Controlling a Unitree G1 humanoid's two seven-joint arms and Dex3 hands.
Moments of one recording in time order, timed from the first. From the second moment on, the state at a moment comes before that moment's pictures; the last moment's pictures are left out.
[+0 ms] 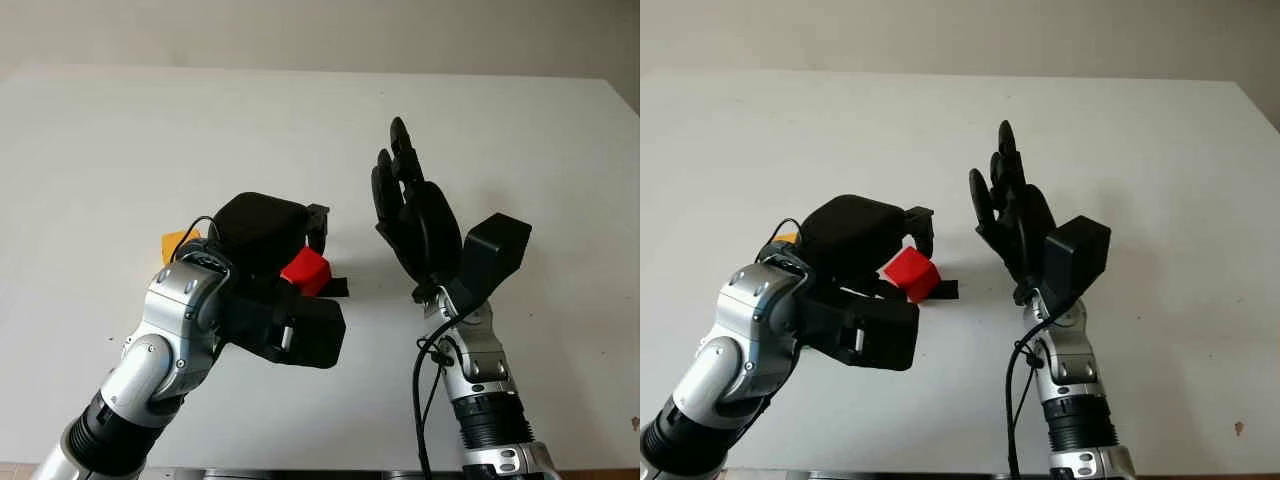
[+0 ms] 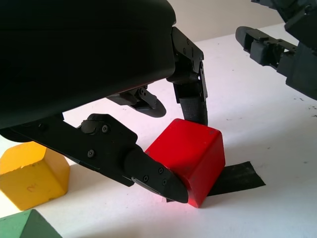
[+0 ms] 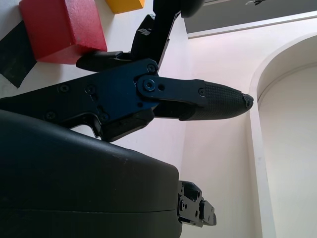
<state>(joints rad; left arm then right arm) -0.45 0.38 -0.38 -0.37 1.15 0.27 -0.73 -0.39 -0.02 0.00 0.22 0.11 -0.06 0.18</state>
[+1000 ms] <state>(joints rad) -0.47 0.34 -0.39 -0.31 1.17 0.24 -0.73 -0.38 -0.01 -0.01 0.22 0.11 -0.08 0.17</state>
